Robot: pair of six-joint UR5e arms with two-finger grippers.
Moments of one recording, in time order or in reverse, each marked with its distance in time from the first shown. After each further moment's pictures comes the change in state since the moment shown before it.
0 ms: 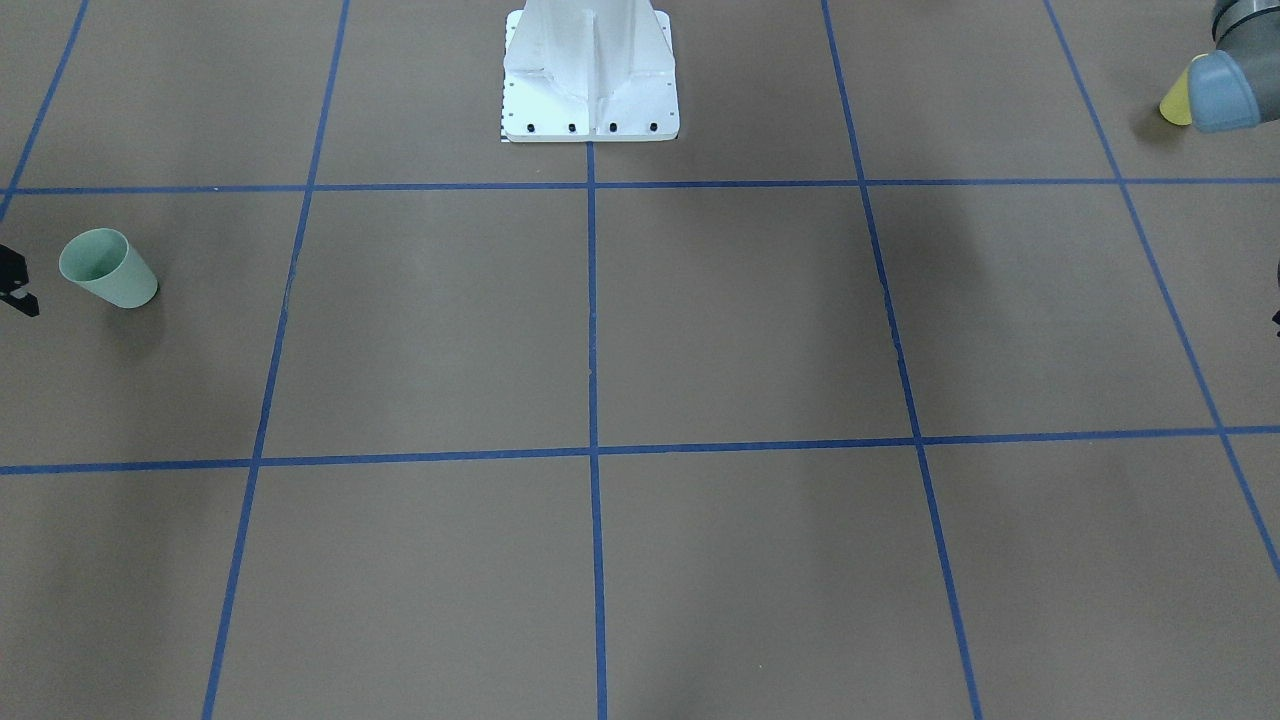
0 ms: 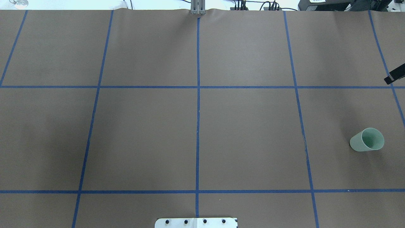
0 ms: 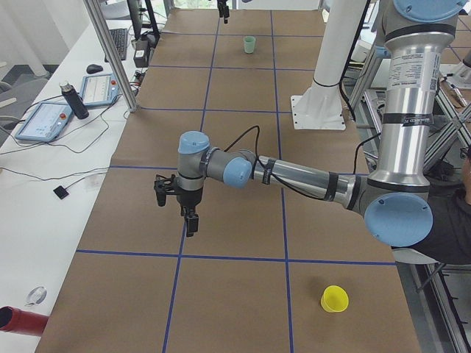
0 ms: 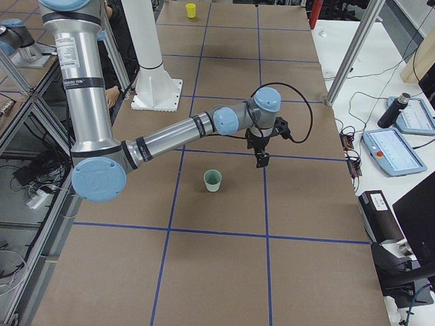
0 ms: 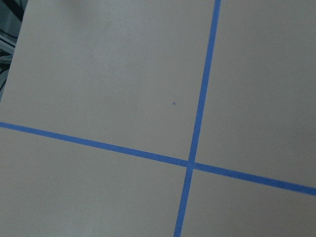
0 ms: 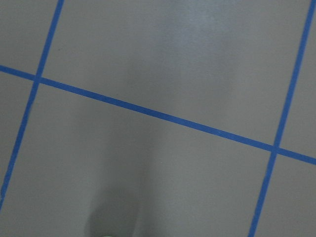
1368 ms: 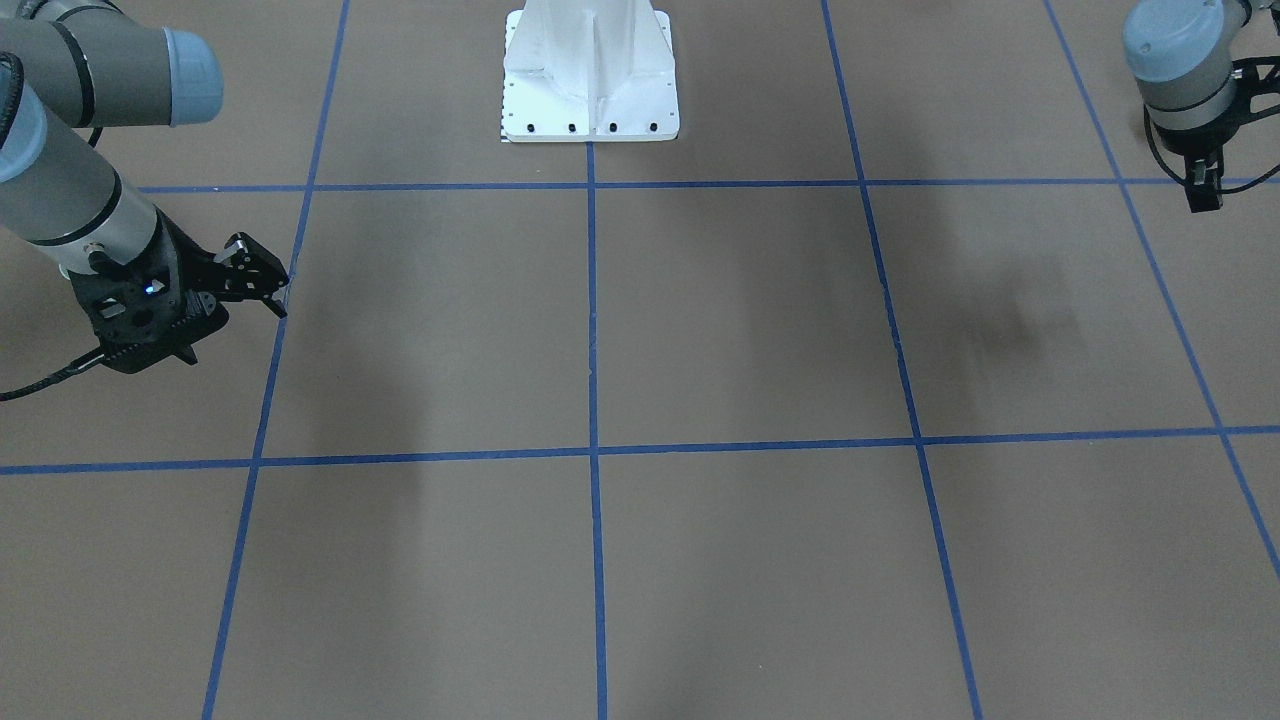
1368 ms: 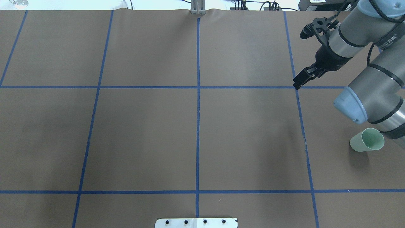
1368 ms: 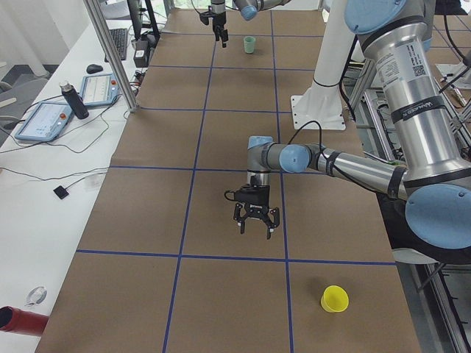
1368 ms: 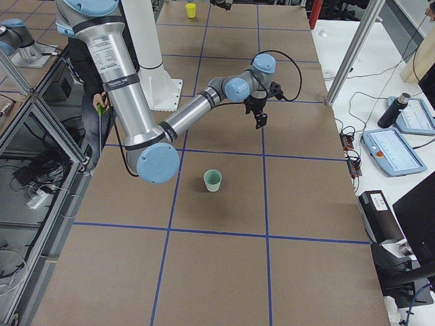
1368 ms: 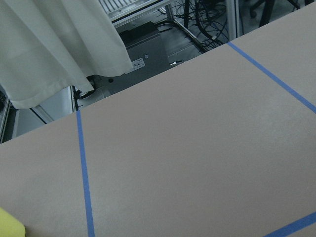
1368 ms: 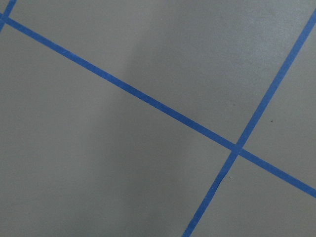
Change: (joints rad) left arm 0.560 0.373 -0.374 0.355 0.325 -1.257; right arm -0.236 0.210 -0.004 0.000 -0.079 0.191
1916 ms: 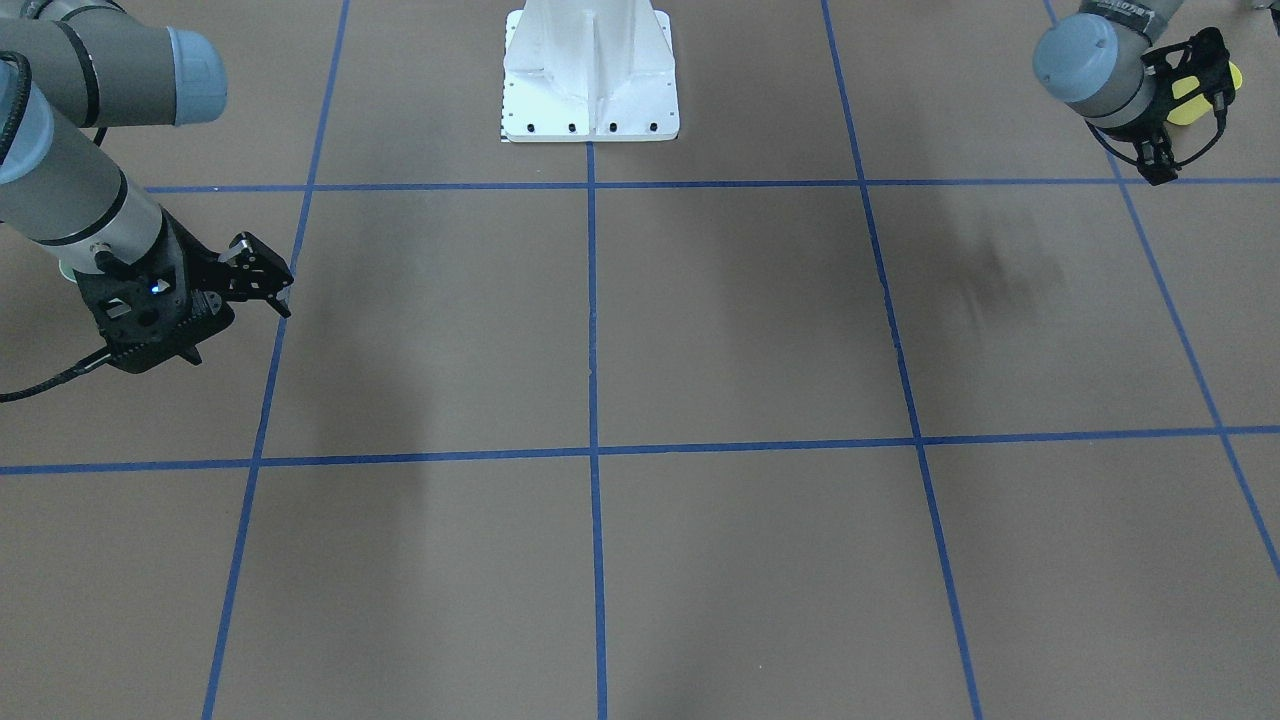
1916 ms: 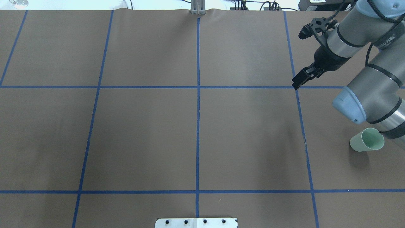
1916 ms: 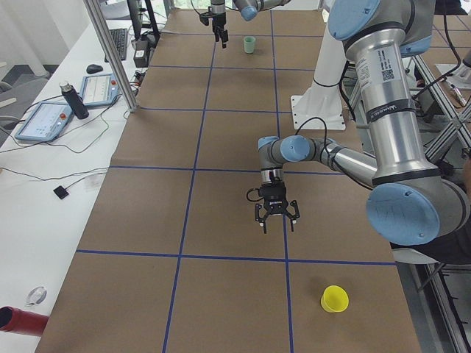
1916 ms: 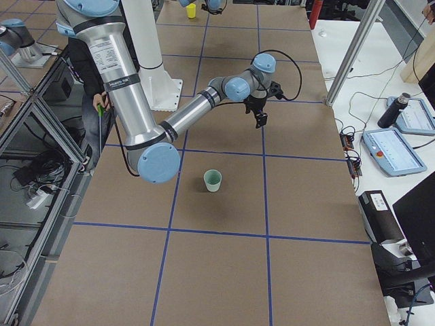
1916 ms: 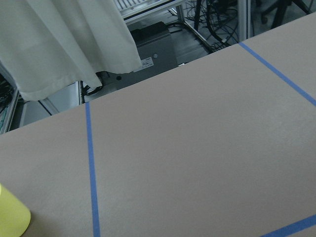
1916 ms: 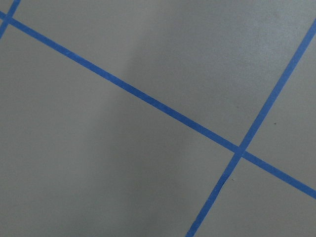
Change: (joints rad) left arm 0.169 -0.063 -0.007 0.258 -0.059 -0.322; right arm -0.003 0.003 -0.001 0.000 -0.001 0.000
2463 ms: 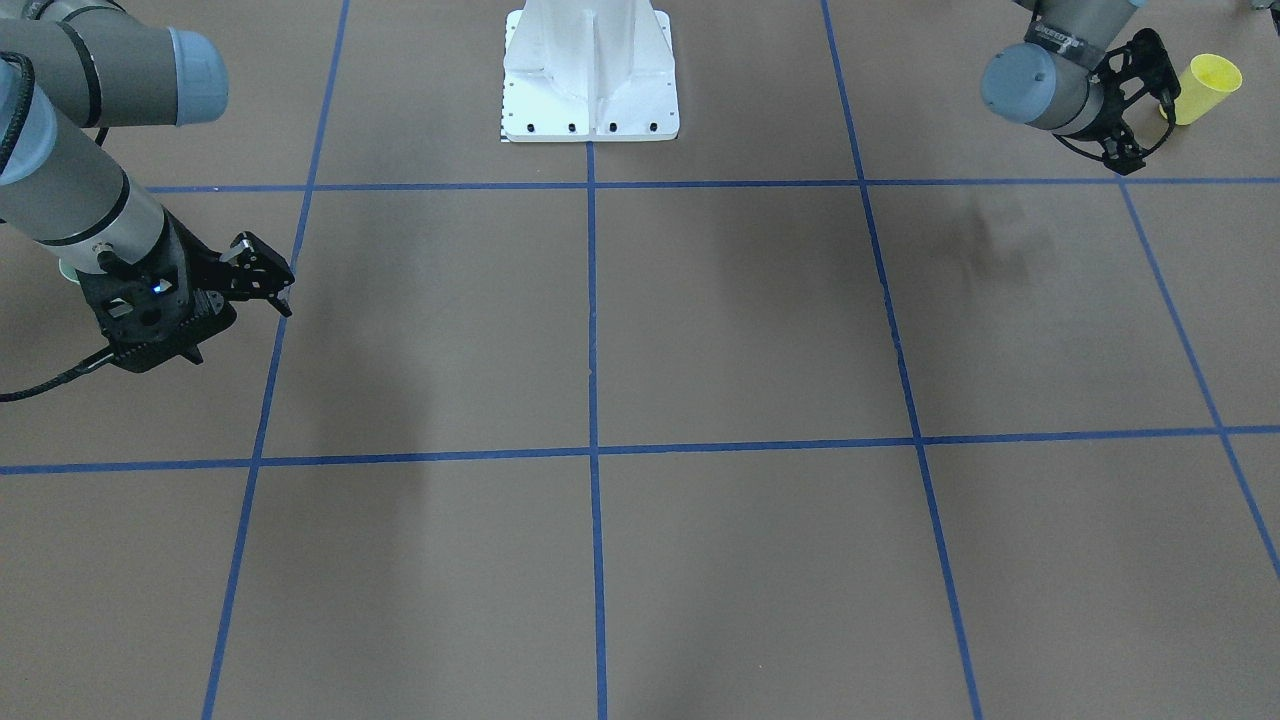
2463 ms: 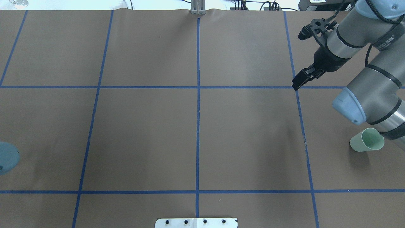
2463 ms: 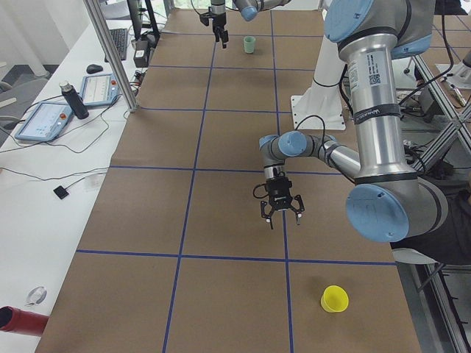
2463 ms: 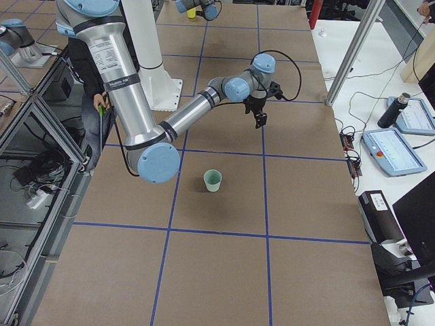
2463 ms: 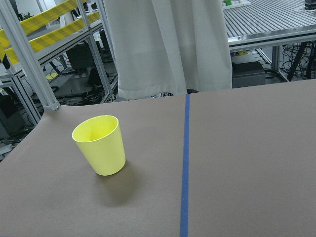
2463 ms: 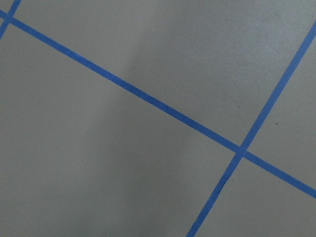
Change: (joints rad) left arm 0.101 -0.050 0.069 0.116 -0.075 -0.185; right arm -0.003 -0.001 0.001 0.000 -0.002 -0.001
